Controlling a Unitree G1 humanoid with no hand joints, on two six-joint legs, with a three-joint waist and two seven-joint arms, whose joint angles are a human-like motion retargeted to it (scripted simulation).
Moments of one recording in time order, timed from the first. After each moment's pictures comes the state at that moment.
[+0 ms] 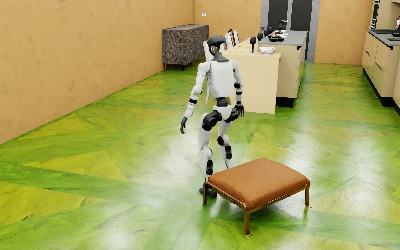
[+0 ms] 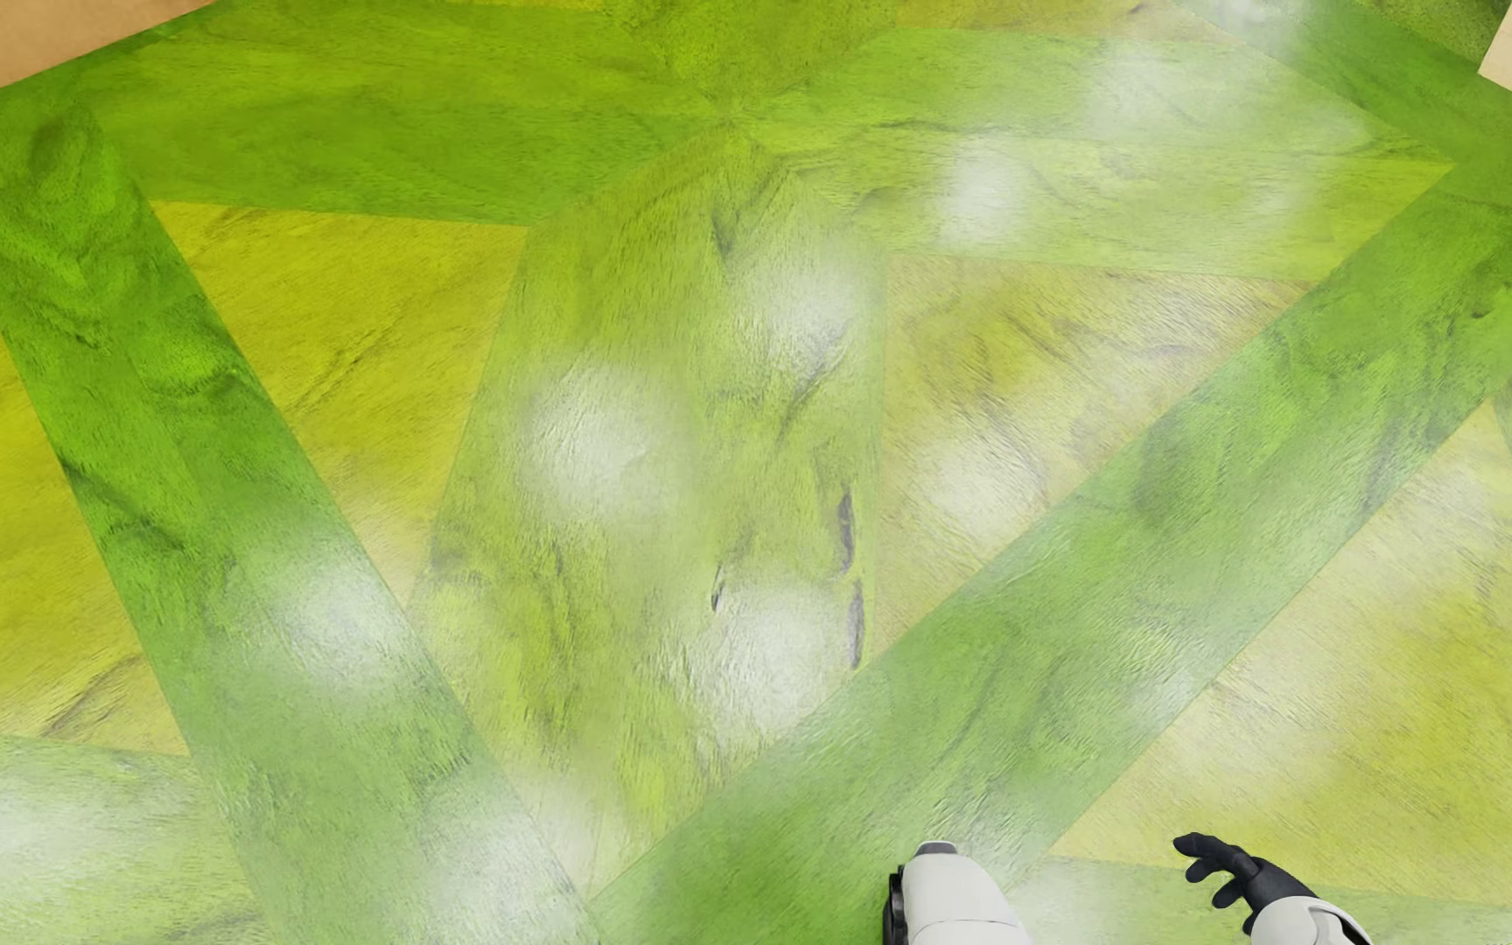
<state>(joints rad) -0.17 -0.48 -0.03 0.04 -0.09 0.03 0.03 0.01 0.23 0.43 0.78 -0.08 -0.23 -0.19 -0.07 0.41 -0.49 0.00 0.36 -0.36 0.50 1.27 1.22 0.25 -0.12 0.10 0.06 0.13 -0.13</state>
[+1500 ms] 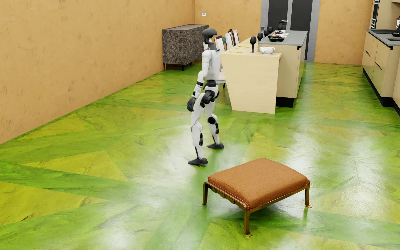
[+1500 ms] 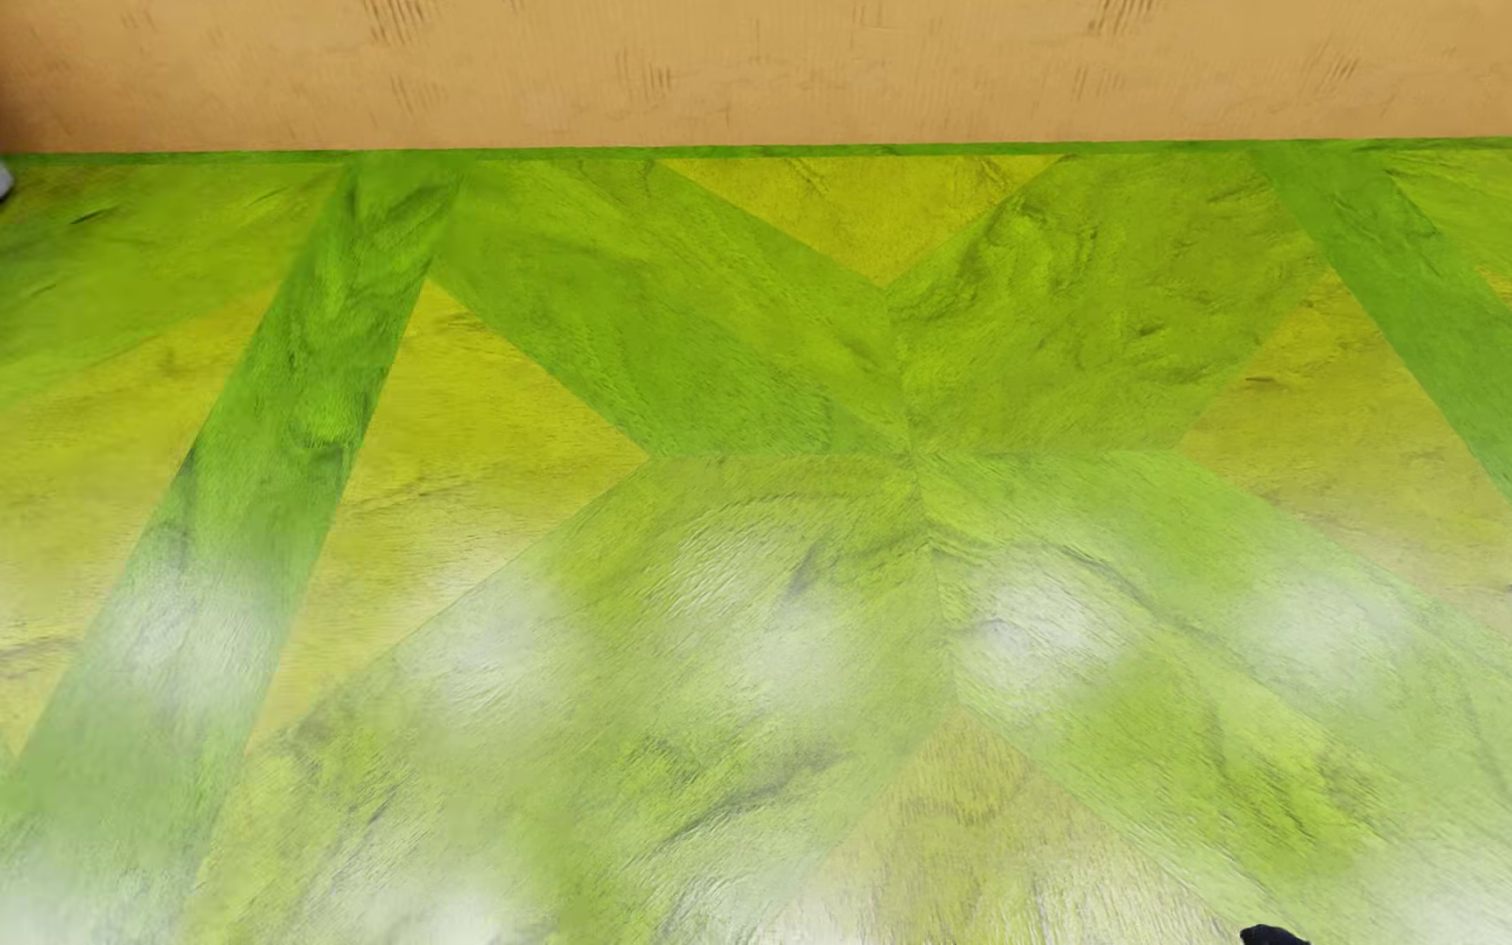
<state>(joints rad) -0.23 -0.09 0.05 0.20 -0.17 0.02 -0.12 0.00 0.08 0.47 0.27 -0.07 -0.11 -0.06 -0.04 0.38 -0.53 -0.19 0.25 -0.32 0.46 1.28 1.23 0.21 -0.10 0.06 0.04 0.19 -0.12</state>
